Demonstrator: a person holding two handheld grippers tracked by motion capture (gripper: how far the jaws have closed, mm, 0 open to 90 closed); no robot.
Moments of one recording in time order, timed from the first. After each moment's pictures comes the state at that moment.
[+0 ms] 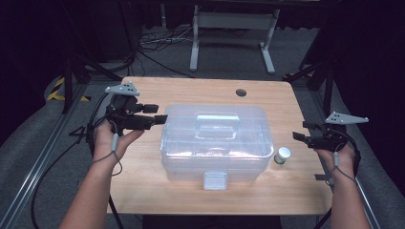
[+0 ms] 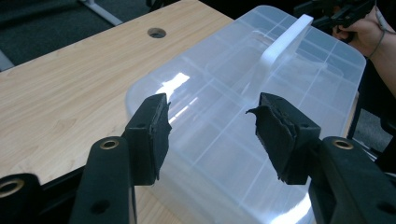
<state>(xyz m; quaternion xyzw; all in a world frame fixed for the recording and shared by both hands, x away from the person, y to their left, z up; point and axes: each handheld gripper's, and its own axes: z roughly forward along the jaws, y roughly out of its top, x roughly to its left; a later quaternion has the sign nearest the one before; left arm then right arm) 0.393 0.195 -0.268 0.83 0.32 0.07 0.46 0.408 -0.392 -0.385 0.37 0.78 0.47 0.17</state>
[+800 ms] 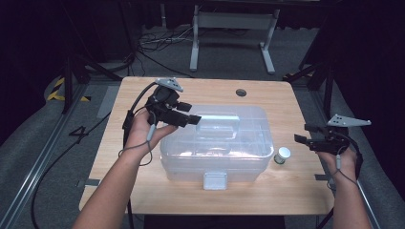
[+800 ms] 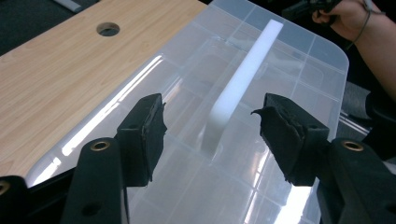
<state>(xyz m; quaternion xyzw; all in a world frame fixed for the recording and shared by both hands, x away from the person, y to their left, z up) 0.417 0.115 -0.268 0.87 0.26 0.03 0.42 0.400 -0.397 -0.387 0.38 0.78 0.47 0.17</state>
